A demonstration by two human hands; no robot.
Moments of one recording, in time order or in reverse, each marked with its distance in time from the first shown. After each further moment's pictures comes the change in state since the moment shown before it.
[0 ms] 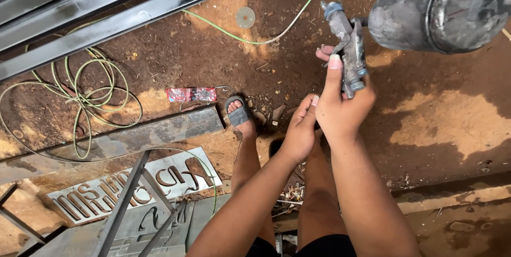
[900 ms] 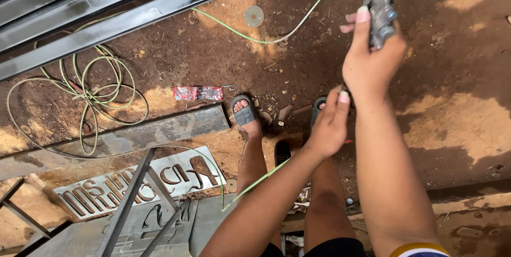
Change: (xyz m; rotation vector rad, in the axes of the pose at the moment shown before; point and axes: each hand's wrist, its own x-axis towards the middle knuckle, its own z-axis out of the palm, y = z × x) left_hand 0.008 0.055 0.045 0.543 0.039 -0.243; right_hand 0.042 0.054 0.004 -0.233 -0.083 0.039
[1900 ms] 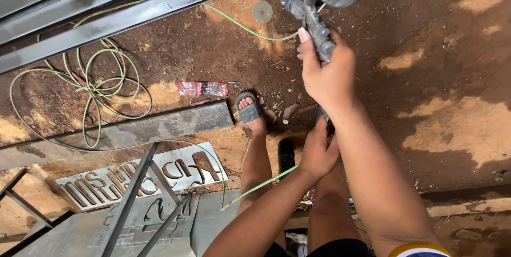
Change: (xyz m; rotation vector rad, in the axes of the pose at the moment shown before) left_hand -0.027 -0.094 -0.009 -0.005 0.088 0.152; right_hand -0.026 -0.034 0.050 0.080 -0.292 0.117
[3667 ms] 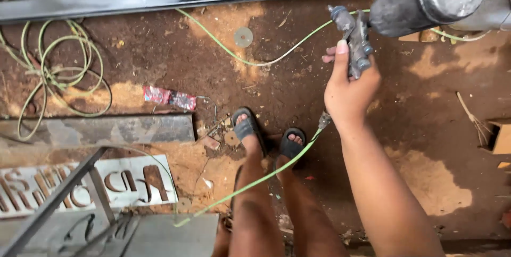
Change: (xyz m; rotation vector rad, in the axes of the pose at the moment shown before) left_hand -0.248 -0.410 -0.001 0.299 0.313 -1.198; right_hand 0.027 0.057 -0.077 -0.029 0.219 -0.111
